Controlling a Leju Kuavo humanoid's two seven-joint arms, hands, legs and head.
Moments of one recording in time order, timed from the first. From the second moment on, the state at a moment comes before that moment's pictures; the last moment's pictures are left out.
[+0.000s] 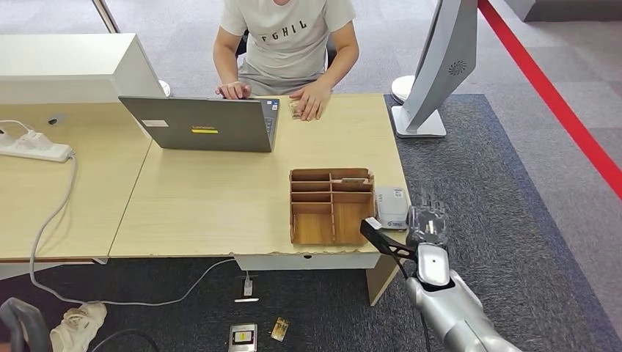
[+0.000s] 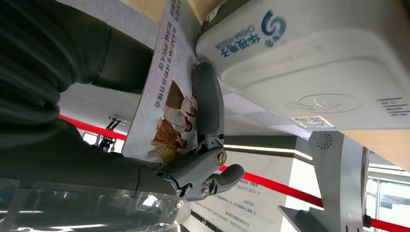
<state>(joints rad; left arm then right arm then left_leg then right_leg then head) 0.50 -0.35 -0.07 -2.24 -0.55 0.69 -0.70 -0.50 -0.13 0.43 -0.71 1.30 -0.37 0.45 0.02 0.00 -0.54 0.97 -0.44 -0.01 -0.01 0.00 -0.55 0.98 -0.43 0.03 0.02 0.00</state>
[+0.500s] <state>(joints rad) 0.49 -0.35 -0.06 -2.24 -0.54 0.69 -0.70 -0.50 -0.17 0.43 -0.83 1.38 -0.36 0.54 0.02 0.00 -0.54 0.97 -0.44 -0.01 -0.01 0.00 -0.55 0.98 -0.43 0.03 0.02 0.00</state>
